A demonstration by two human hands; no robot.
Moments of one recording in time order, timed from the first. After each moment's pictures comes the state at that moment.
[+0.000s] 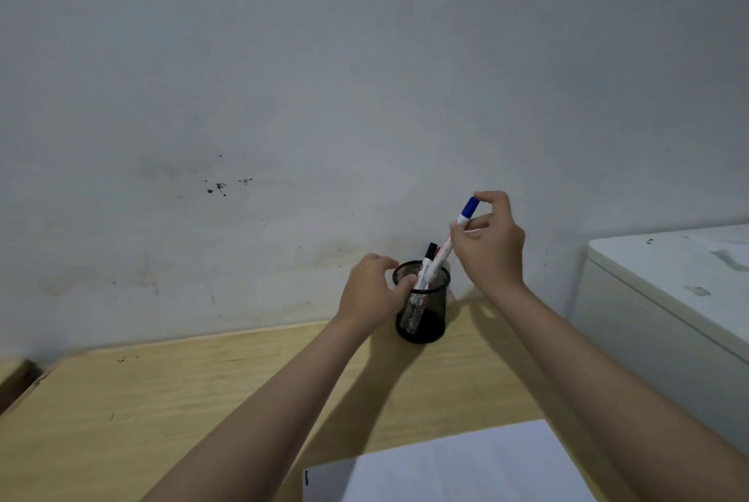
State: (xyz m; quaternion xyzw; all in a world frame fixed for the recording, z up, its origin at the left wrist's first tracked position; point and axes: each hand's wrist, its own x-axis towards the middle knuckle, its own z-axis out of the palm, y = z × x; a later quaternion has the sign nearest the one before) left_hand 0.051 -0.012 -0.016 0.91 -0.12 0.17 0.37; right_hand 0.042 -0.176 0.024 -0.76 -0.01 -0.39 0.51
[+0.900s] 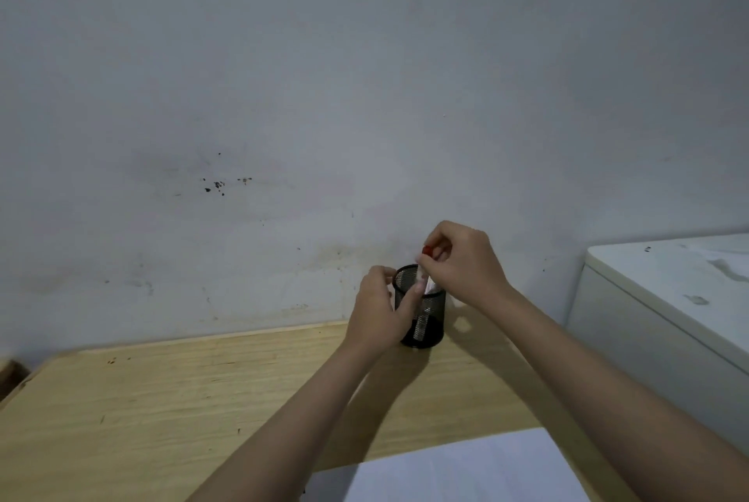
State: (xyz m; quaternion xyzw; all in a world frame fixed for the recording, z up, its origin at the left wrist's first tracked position) left_hand 0.035 -0.020 -0.036 0.85 -0.11 0.15 0.50; right_hand 0.041 -0.159 0.024 -0.87 -0.11 -0.29 0.37
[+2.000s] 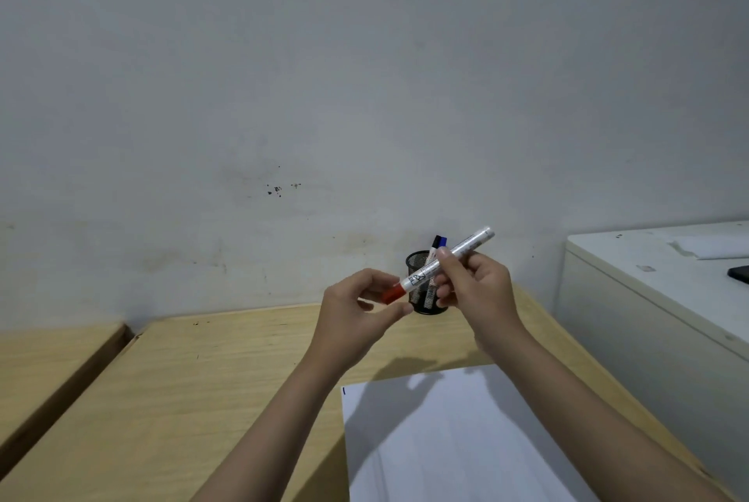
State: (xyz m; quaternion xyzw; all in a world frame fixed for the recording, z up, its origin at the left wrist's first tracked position) left_hand -0.142 0.037 0.020 0.79 -0.17 0.21 0.55; right_hand -0.132 -0.122 0.033 -0.62 -0.04 -0.19 0.76
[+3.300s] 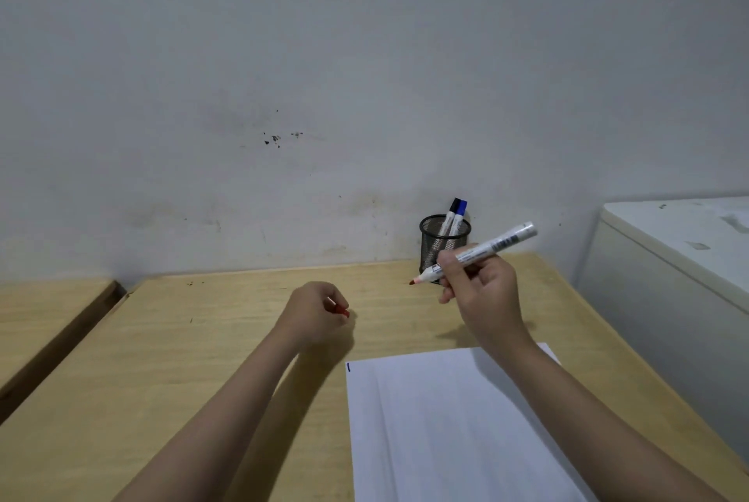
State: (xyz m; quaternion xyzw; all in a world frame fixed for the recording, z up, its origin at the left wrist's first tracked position) left_hand -0.059 0.109 -0.056 0.92 0.00 0.03 0.39; right_hand -0.098 -0.111 -0.022 -0.67 -0.09 -0.23 0.70
